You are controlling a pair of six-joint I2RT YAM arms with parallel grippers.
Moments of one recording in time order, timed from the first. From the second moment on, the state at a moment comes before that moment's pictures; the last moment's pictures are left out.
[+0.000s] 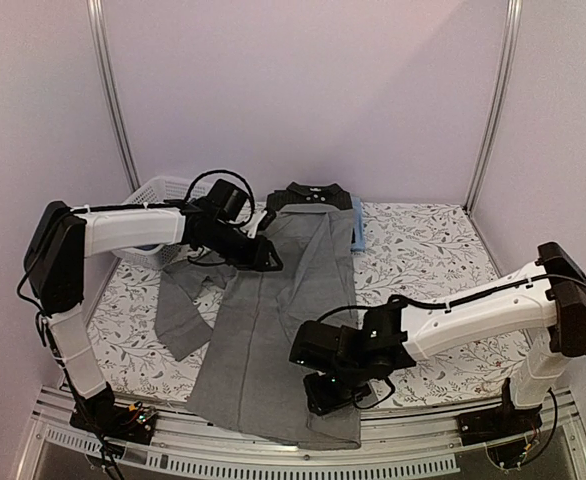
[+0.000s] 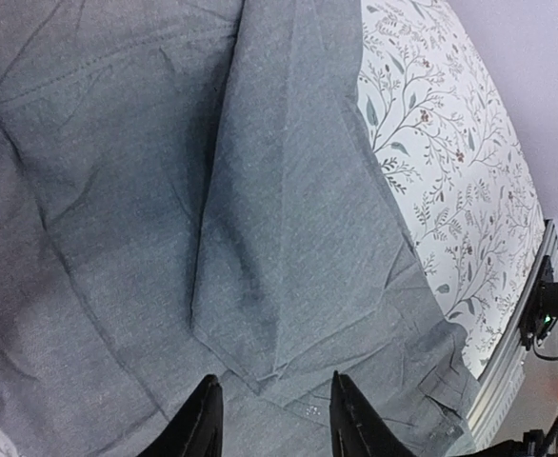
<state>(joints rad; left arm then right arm) -0.62 1.85 1.36 -0.41 0.37 -0.31 1.37 1.76 1.18 -0.67 -0.04 0.97</state>
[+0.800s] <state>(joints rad) -0.62 1.85 1.35 -0.42 0.37 -0.31 1.44 1.94 1.30 -0.83 0.09 0.98</state>
